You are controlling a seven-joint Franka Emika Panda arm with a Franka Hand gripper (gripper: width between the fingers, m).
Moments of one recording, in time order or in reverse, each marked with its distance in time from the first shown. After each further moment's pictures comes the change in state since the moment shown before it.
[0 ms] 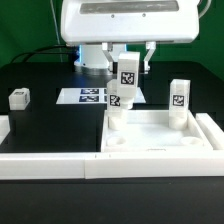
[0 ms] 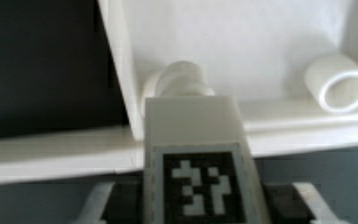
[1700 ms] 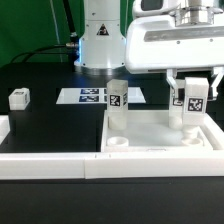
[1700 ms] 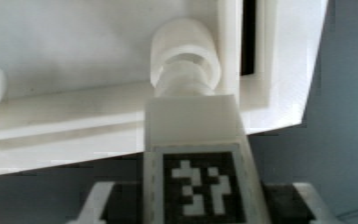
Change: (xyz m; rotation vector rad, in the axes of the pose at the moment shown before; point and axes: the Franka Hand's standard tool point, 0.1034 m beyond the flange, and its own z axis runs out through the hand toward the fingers) arm 0.009 -0.093 0.046 0.006 0.024 0.041
